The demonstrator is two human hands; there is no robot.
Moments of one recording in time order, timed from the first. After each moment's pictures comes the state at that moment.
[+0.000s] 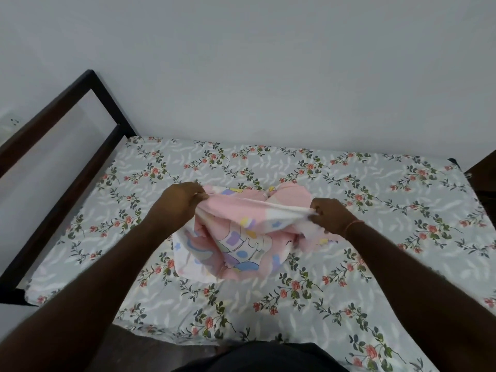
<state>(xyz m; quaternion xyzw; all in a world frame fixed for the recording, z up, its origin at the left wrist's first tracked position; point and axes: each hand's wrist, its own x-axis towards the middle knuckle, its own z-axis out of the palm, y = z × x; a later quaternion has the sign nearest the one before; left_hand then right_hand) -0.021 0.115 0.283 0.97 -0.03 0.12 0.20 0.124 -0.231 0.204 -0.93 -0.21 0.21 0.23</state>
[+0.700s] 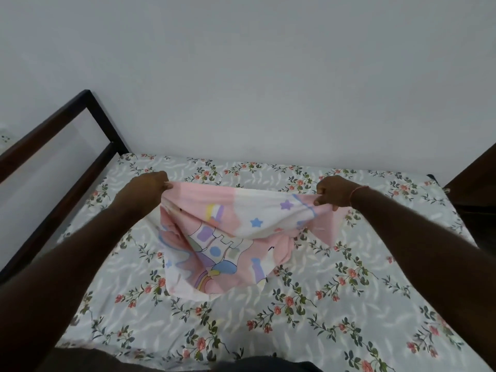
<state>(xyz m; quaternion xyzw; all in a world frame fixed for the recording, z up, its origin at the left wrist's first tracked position) 0.005 0.185 0.303 1.00 0.08 0.05 0.04 0.188 -0.238 0.281 -0.94 -0.24 0.23 0.06</state>
